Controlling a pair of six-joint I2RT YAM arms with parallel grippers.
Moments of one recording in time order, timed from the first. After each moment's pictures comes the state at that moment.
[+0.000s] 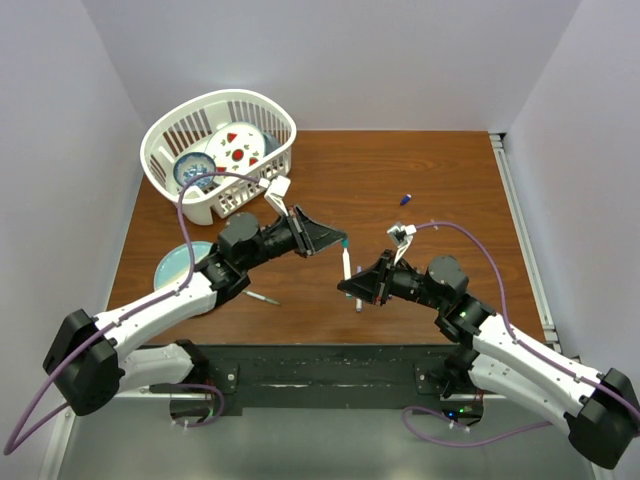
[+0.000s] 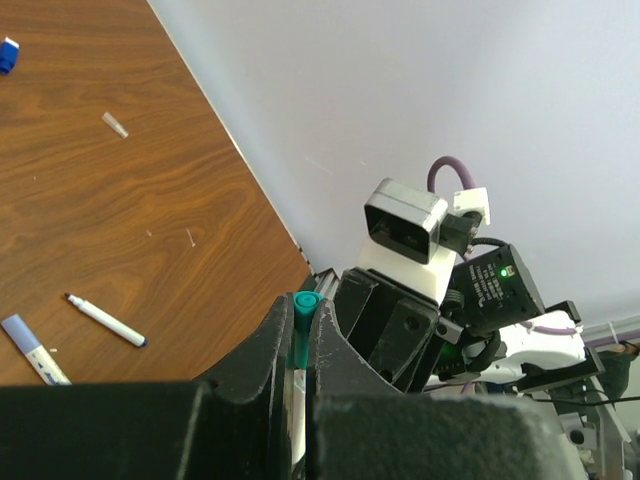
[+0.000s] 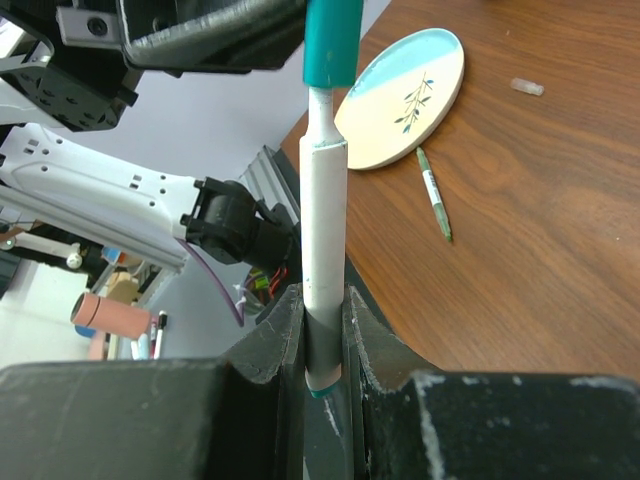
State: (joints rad) left arm -0.74 1.16 0.72 0.46 0.32 -0.97; right arm 0.74 0.76 0.39 0.31 -0.44 0.75
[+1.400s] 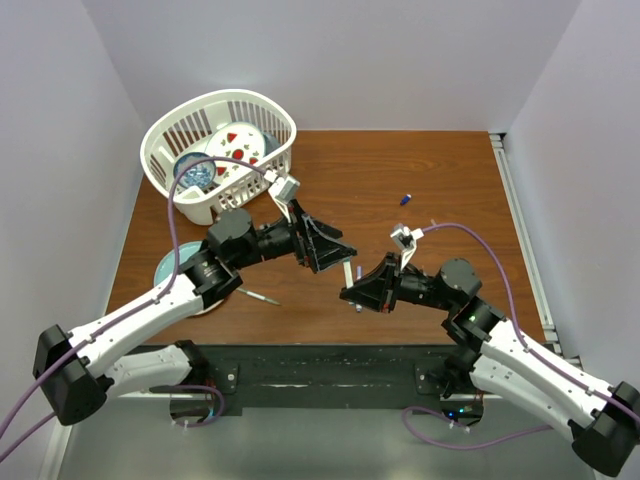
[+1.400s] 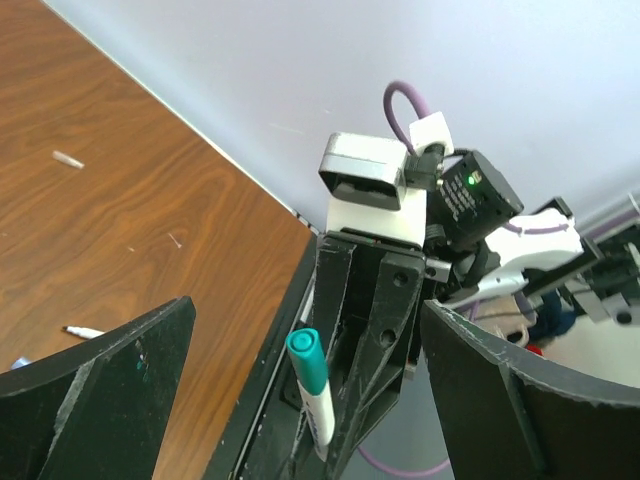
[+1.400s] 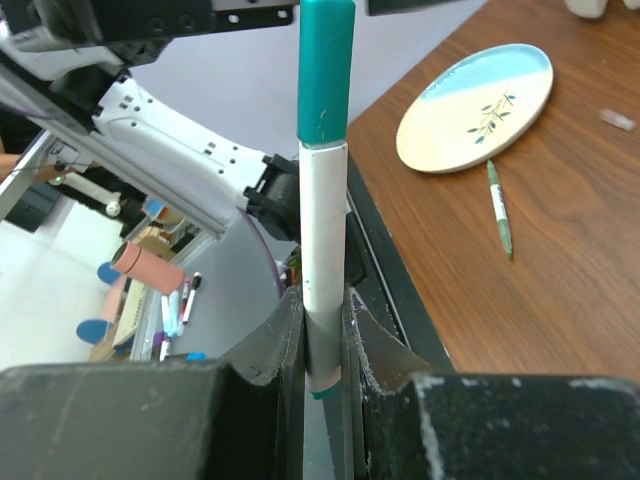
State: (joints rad) left arm -0.81 1.06 0.86 0.26 0.42 -0.70; right arm 0.75 0.67 0.42 0.29 -0.57 0.72
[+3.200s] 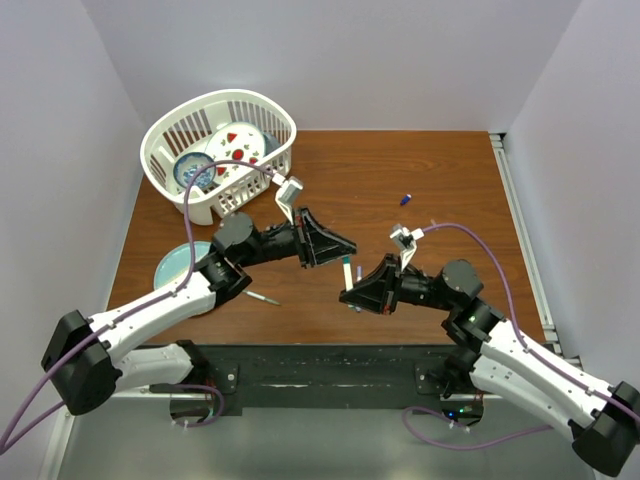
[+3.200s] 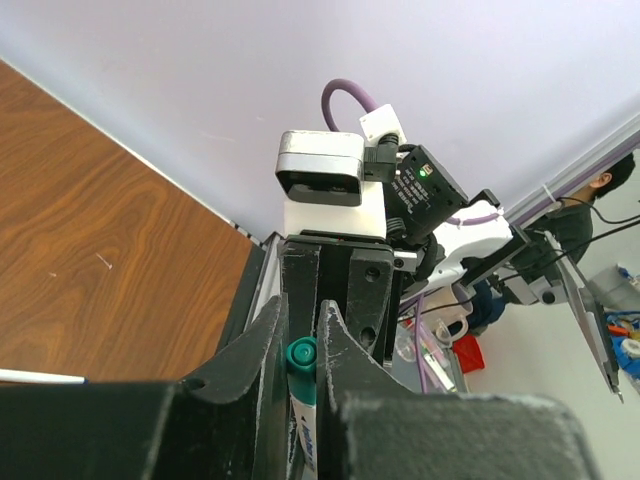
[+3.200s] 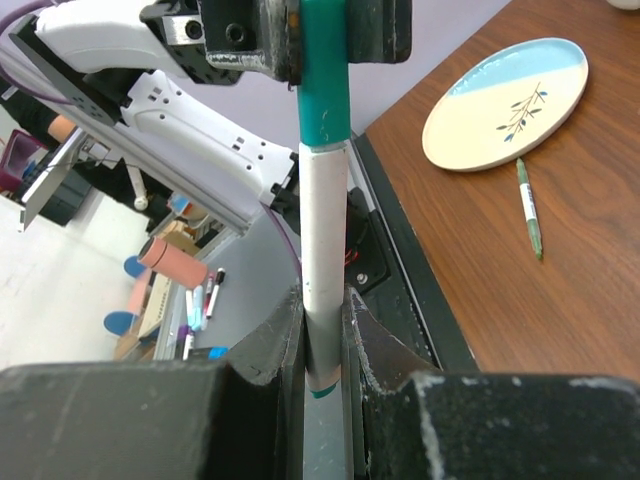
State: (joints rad) left arm -0.79 1.14 0.77 0.55 0.58 -0.83; right arm 0.75 0.67 0.42 0.33 -0.60 0.78
